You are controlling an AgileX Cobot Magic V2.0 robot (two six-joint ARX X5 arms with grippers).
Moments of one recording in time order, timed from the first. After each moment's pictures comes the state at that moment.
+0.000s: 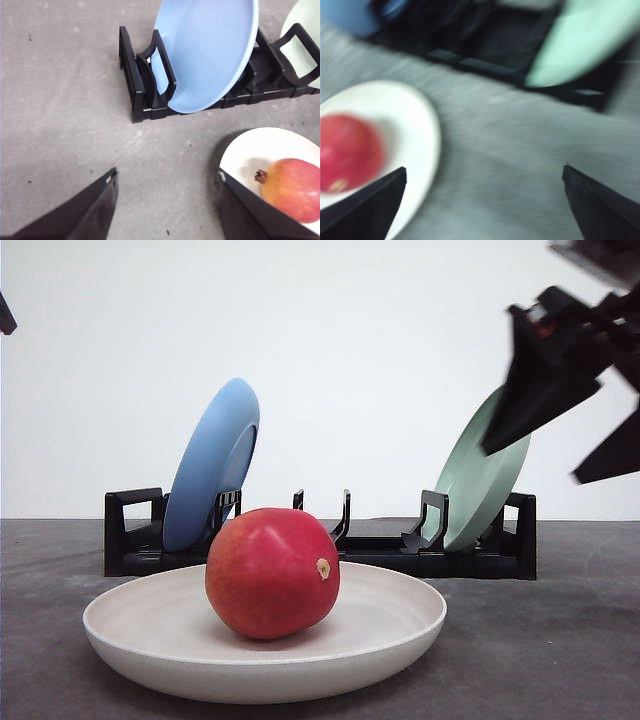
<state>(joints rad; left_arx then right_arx) -0.17 0.77 0.80 -0.67 0.18 -0.05 0.43 0.91 0.51 -0.22 -0.16 0.22</state>
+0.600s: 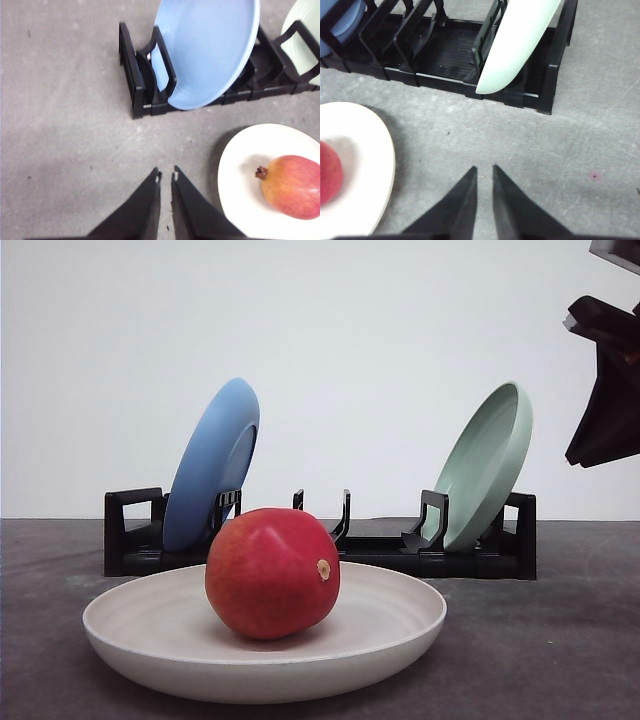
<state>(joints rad) -0.17 0.77 0.80 -0.68 0.18 -0.05 0.35 0.89 0.51 -0.23 -0.13 0.21</state>
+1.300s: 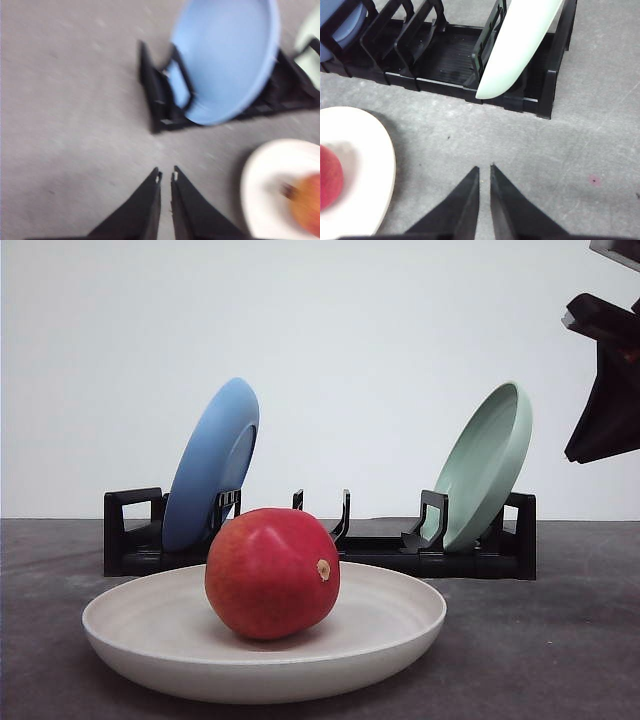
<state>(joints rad) -0.10 0.66 0.65 -0.52 0.18 -0.01 0.35 0.89 0.51 -0.22 -0.13 0.21</state>
